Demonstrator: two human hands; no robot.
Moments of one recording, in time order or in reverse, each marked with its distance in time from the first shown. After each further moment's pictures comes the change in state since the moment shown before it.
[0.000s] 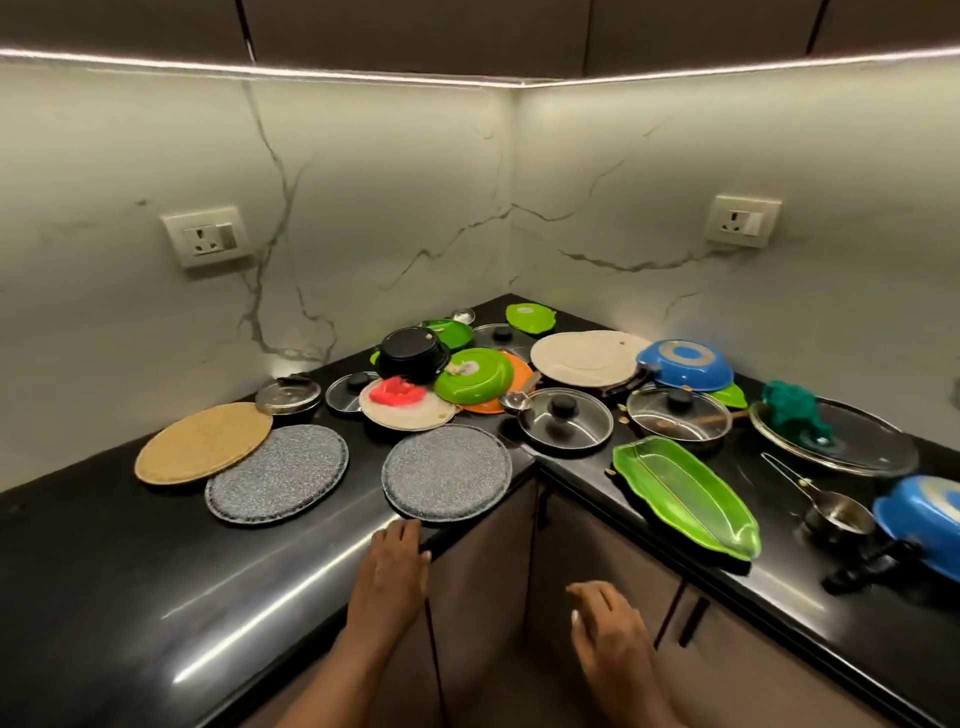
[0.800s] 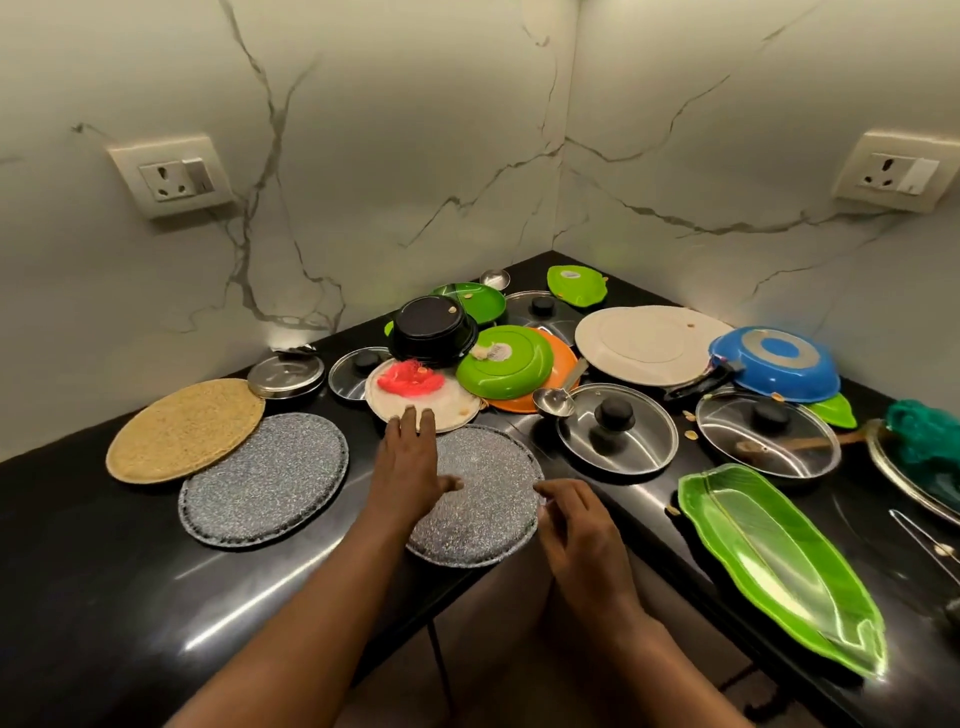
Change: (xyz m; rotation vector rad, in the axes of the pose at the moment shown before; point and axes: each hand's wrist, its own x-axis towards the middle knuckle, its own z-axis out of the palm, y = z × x) left_hand 0.192 -0.015 0.004 0.119 -0.168 -0.116; right_hand 0.188 -0.039 0.032 0.288 0.044 -0.158
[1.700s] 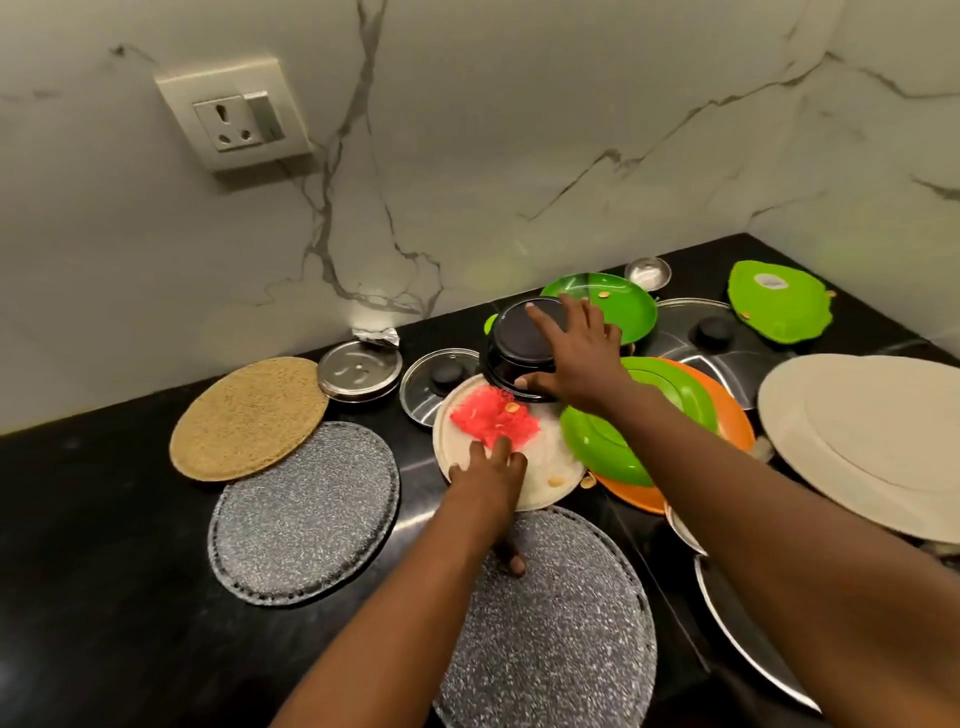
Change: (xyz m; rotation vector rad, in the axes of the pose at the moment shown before) left_hand 0.131 -0.014 0.020 0.157 -0.469 -0.134; right_hand 0.356 0.043 0.163 -0.447 -0.532 -0.244
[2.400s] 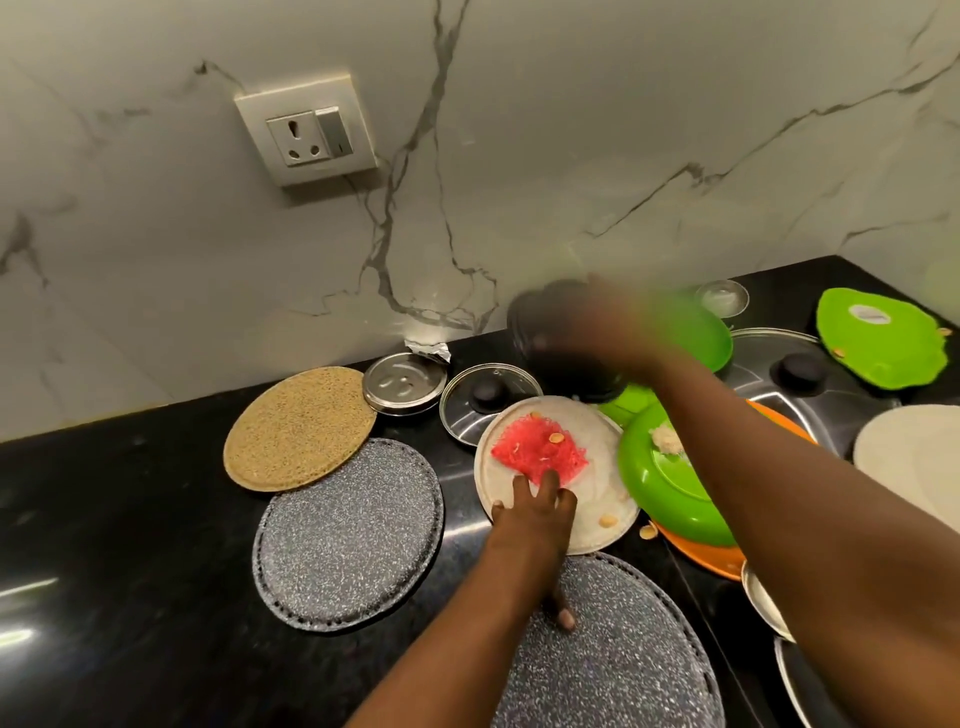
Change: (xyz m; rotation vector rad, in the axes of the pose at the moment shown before) left_hand 0.003 -0.004 0.001 -0.034 -0.059 -0.021; right_hand 0.080 -0.012 -0.011 0.497 -0.150 0.180
